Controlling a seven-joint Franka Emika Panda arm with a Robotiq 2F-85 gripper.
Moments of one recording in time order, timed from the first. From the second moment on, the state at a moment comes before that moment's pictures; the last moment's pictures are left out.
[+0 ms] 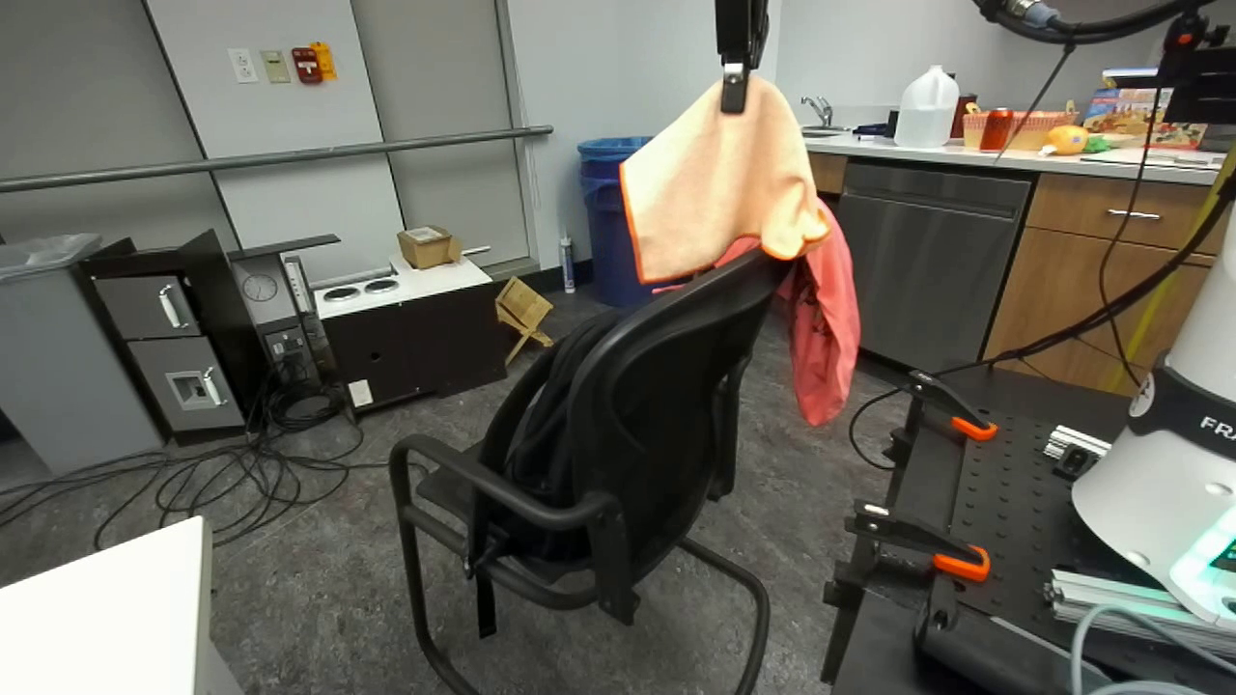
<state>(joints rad) 0.01 -0.44 -0.12 -2.38 0.15 1.91 -0.37</state>
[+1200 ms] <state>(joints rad) -0.03 -0.23 -0.12 -2.41 0.14 1.89 -0.35</state>
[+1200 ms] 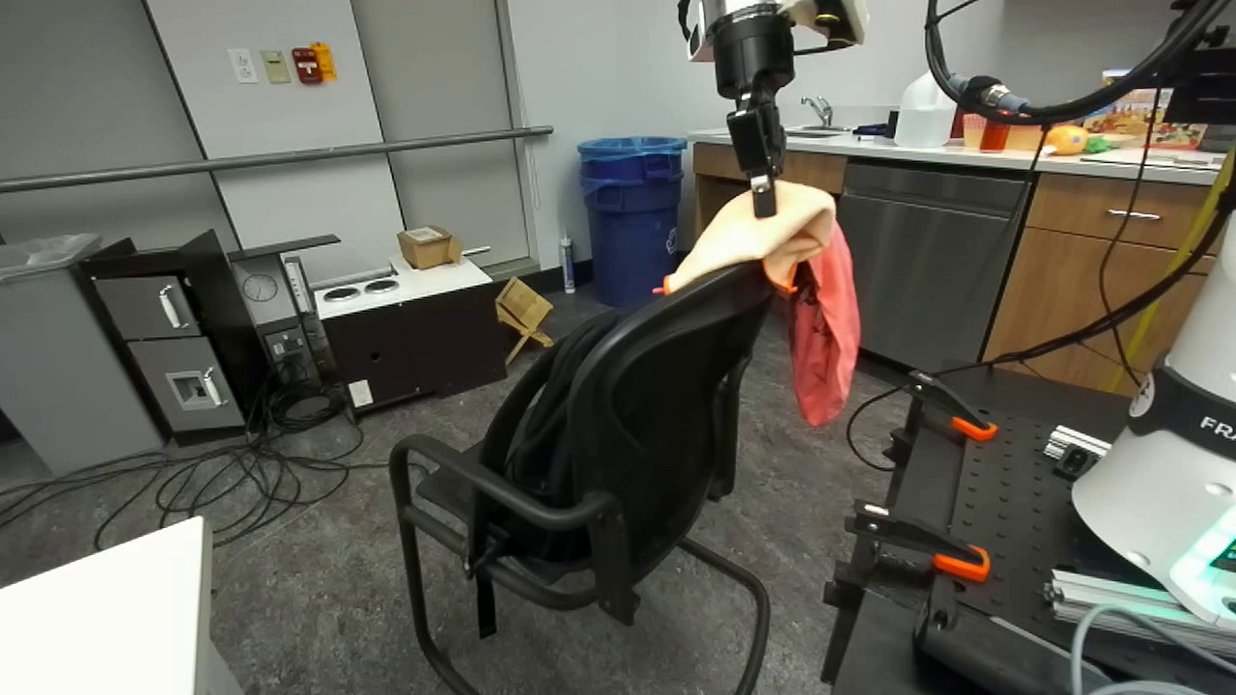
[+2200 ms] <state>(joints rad) -0.03 -0.49 -0.12 -2.47 0.14 1.71 -0.37</state>
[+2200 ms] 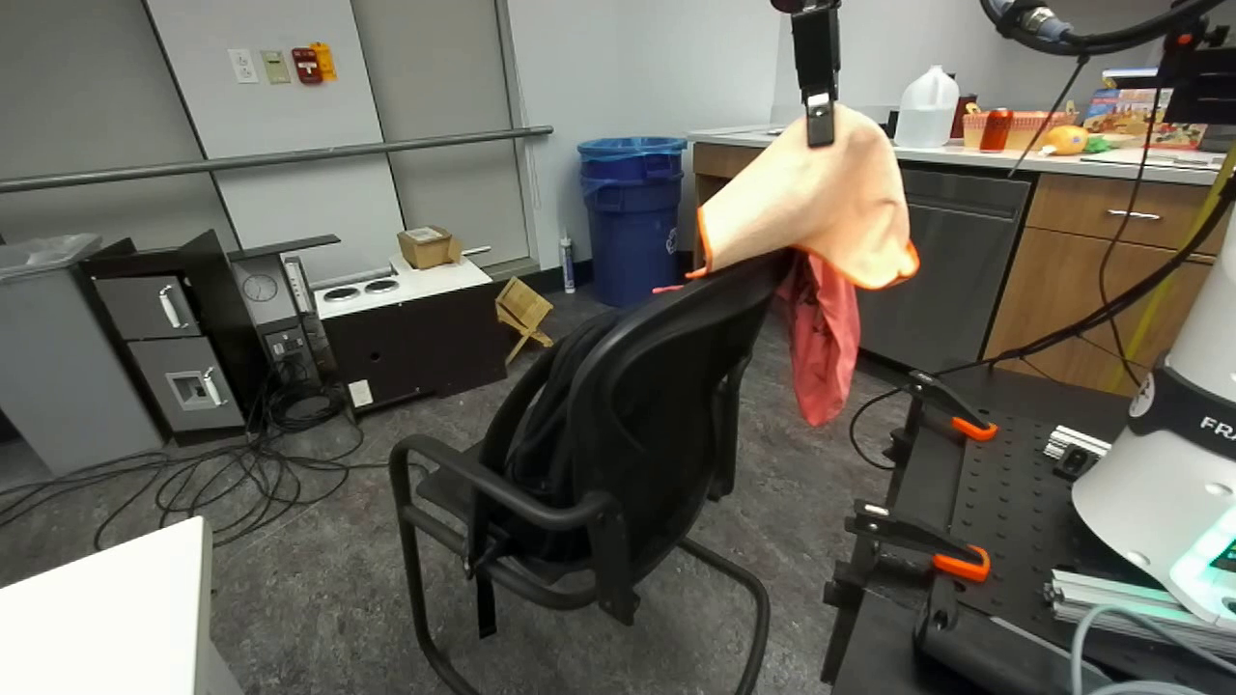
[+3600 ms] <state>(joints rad) -0.03 -0.22 -0.12 -2.54 0.08 2.33 -0.35</state>
